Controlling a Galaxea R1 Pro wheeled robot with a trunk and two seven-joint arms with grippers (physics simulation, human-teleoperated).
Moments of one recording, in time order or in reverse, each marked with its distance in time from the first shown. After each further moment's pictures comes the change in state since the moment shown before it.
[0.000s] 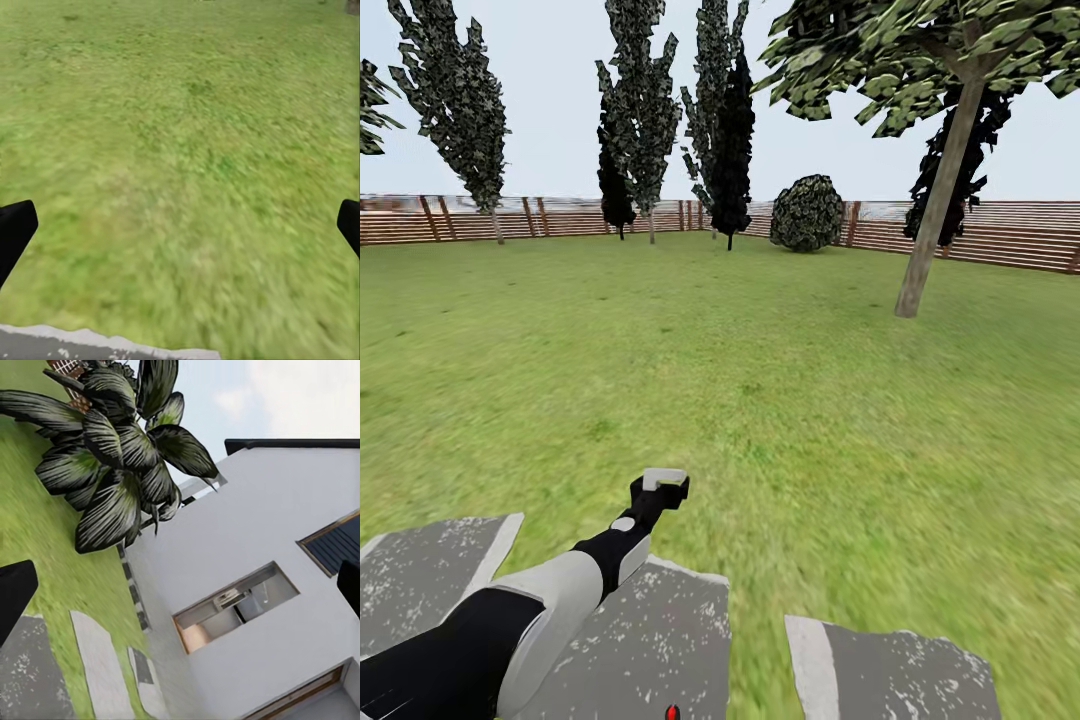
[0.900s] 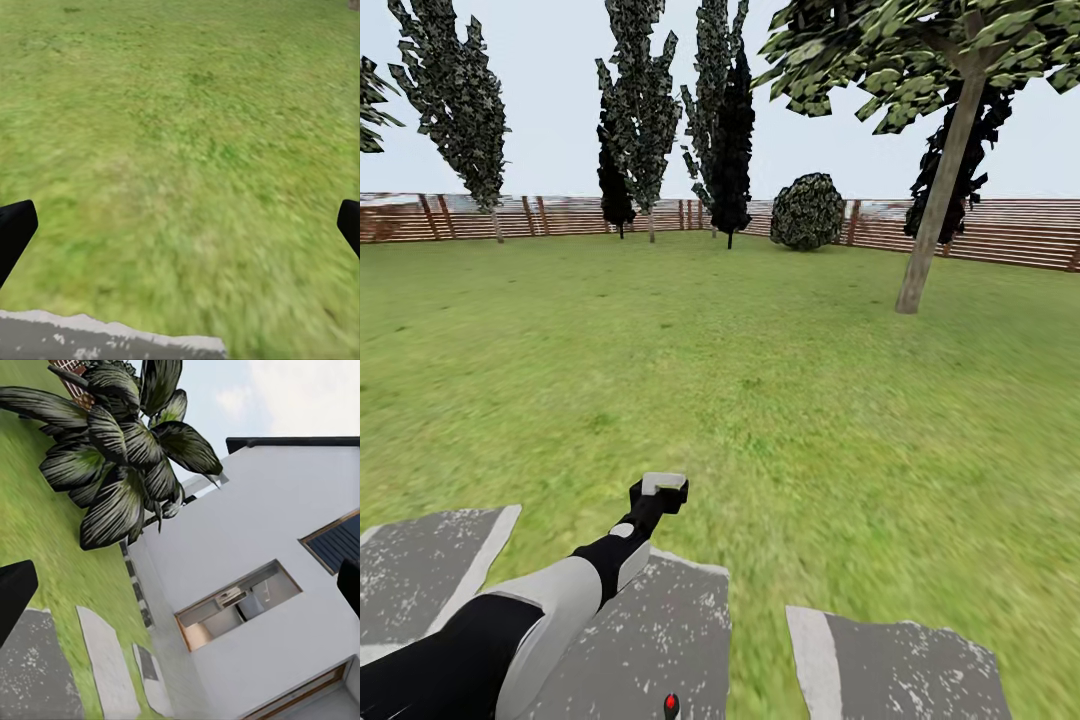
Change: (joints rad) left arm 0.017 0.002 0.002 0.000 0.000 -0.018 0.000; right arm 0.000 0.000 -0.002 0.000 0.000 0.000 0.000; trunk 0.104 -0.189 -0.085
